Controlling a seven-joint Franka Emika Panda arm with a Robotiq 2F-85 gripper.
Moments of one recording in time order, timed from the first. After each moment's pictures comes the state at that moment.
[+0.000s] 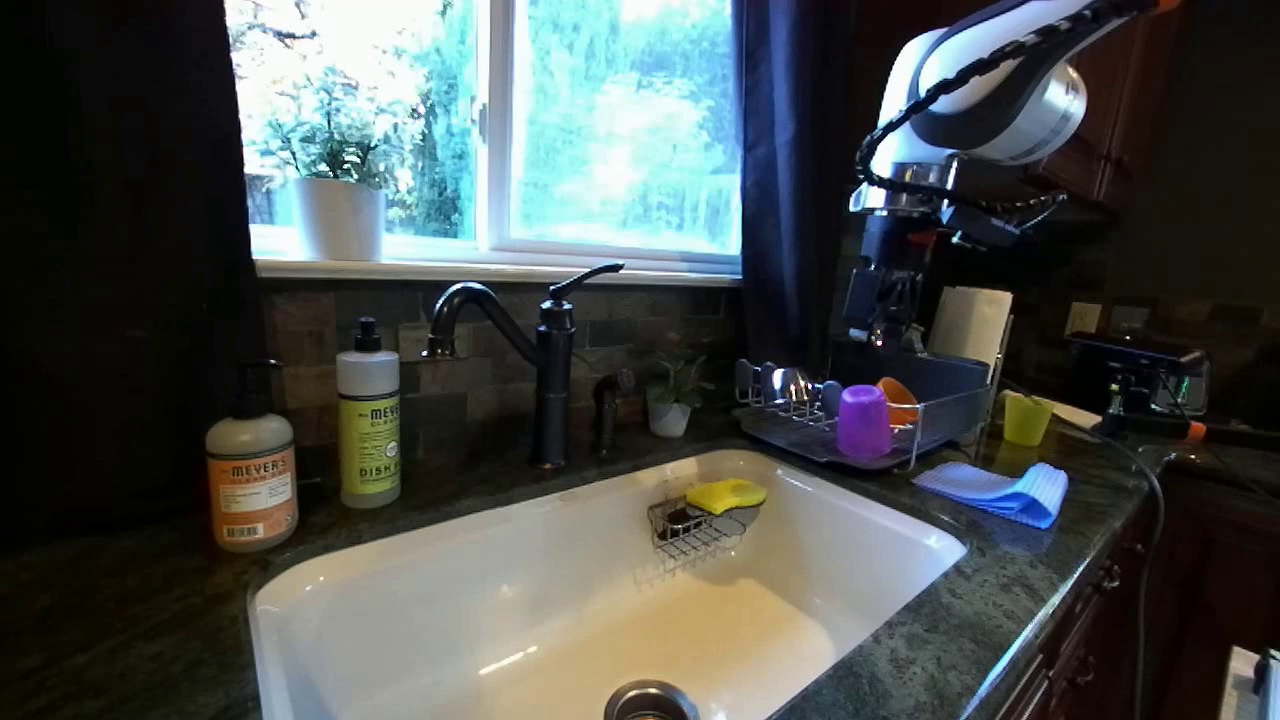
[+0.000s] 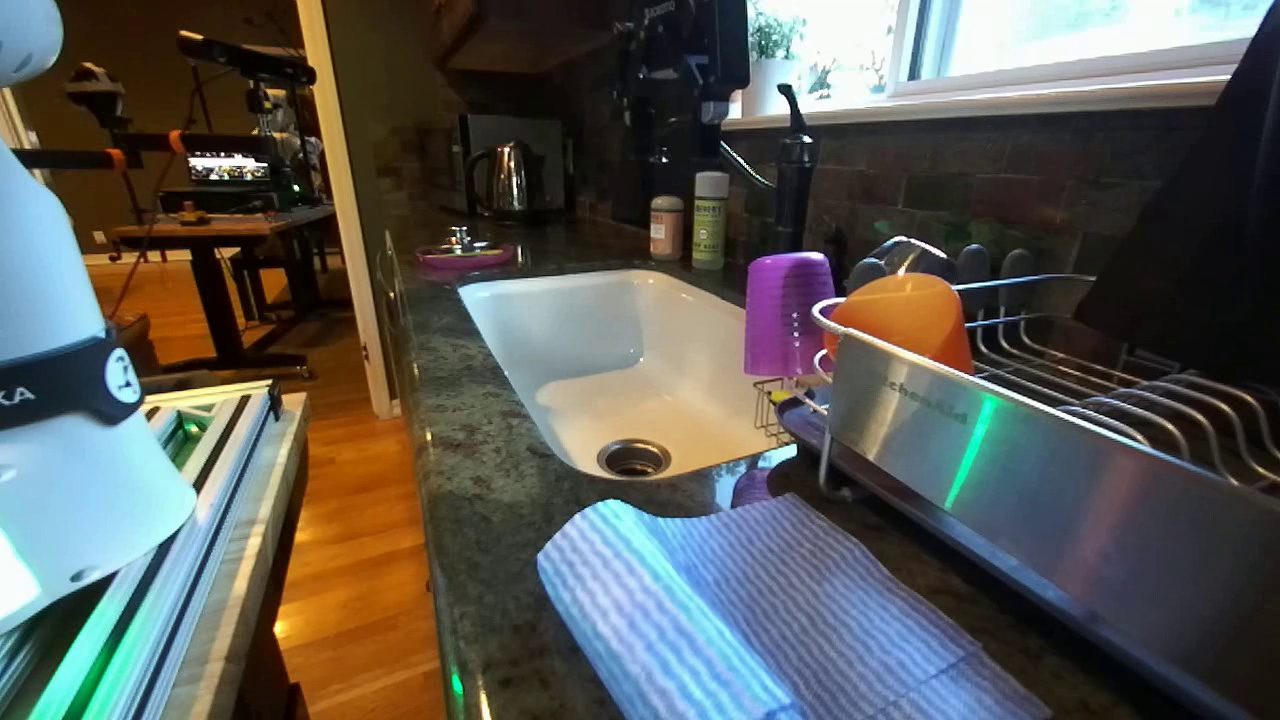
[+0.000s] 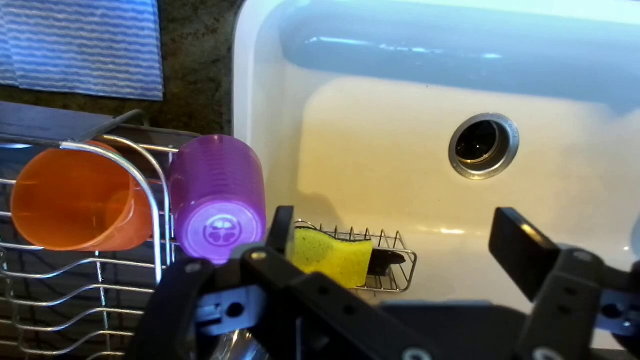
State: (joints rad) arm 0.00 -0.35 -0.07 -2.50 -0.04 2.21 -0.17
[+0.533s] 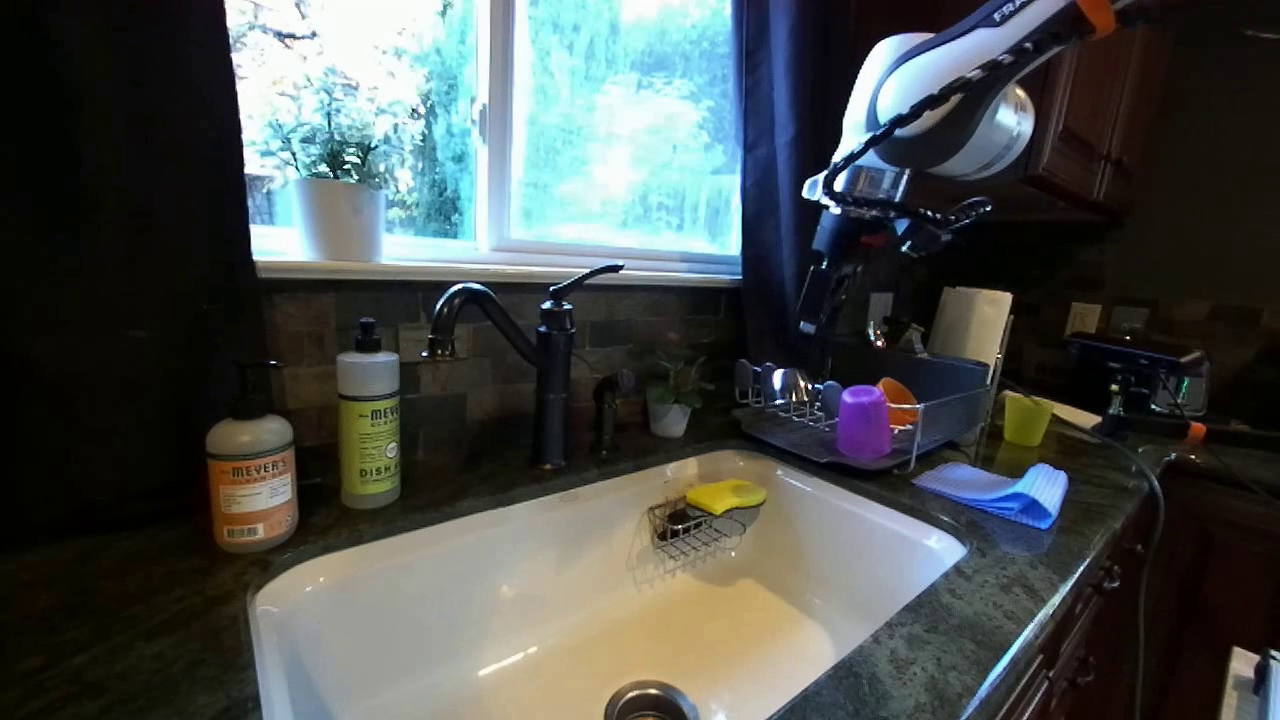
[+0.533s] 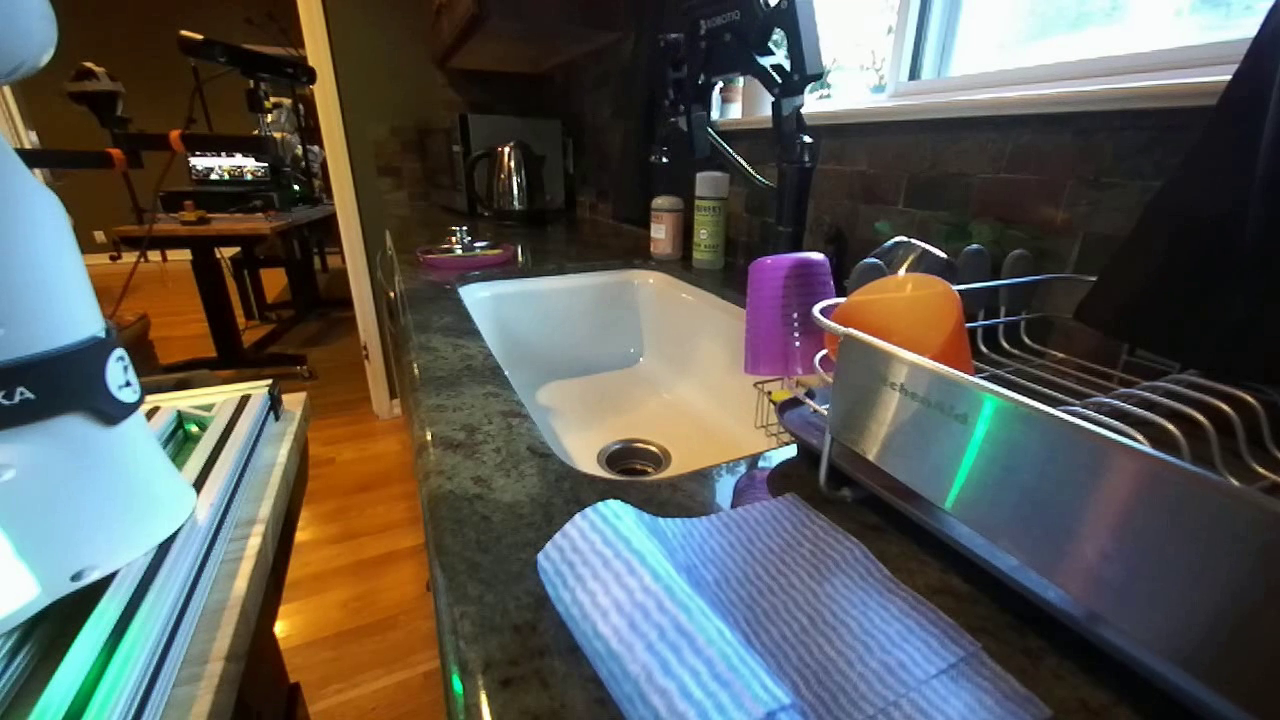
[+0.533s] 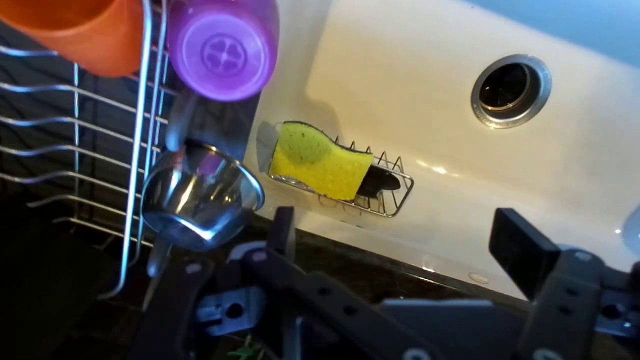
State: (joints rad) arm 0.03 -0.22 -0.06 -2.41 -0.07 2.42 -0.34
